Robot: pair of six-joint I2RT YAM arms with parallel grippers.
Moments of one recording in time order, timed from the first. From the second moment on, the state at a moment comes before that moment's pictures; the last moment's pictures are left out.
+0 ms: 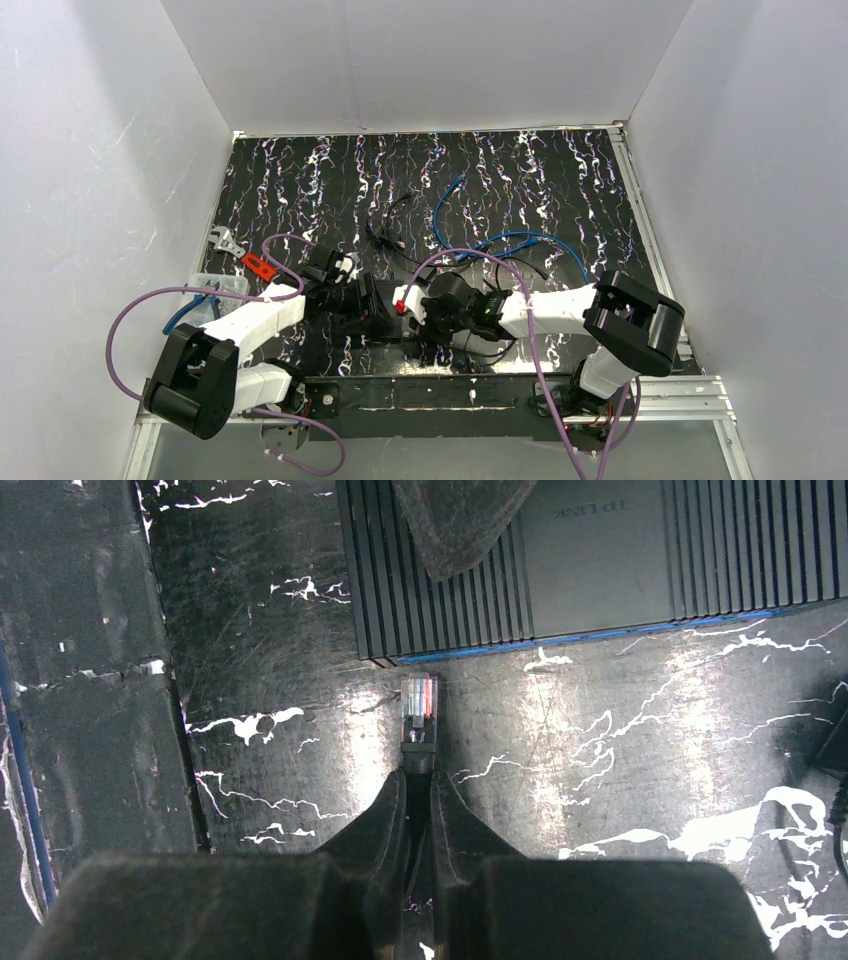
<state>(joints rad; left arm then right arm) -0.41 1.20 0.50 -0.46 0.49 -0.69 1.13 1.56 0.67 0.13 -0.27 -0.18</state>
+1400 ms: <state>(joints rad) -0.40 1.21 0.48 -0.44 0.50 -0.68 1.14 1.58 0.68 0.16 -0.24 -0.16</state>
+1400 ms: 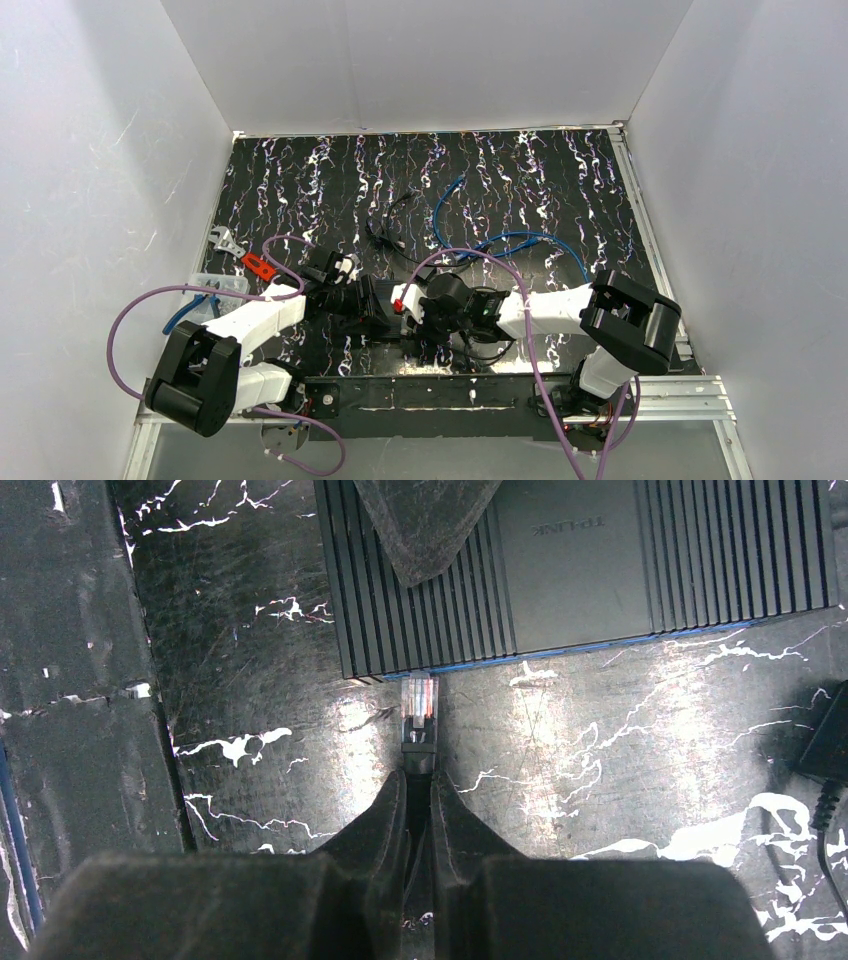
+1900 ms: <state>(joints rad) -0.40 1.22 0.48 -0.44 0.50 -0.68 1.15 1.58 0.68 0.16 -0.20 -0.16</state>
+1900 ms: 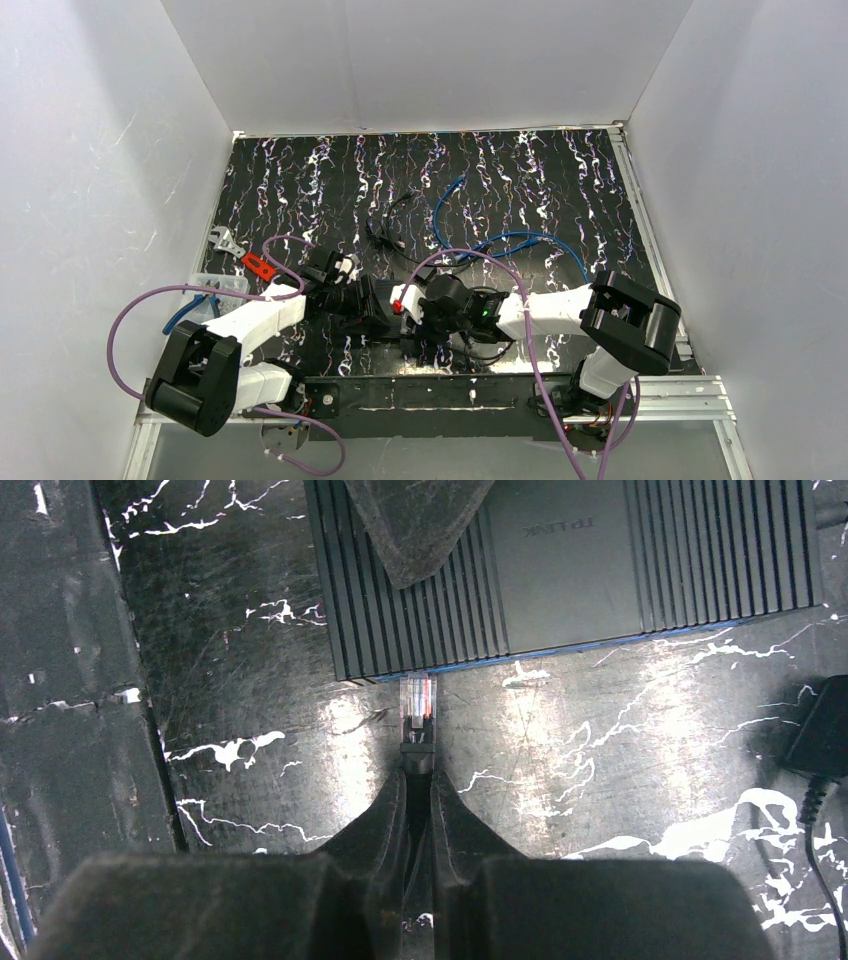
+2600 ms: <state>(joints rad) -0.40 1.22 0.48 -0.44 0.50 -0.68 1.16 1.56 0.68 0.15 -0.19 -0.16</state>
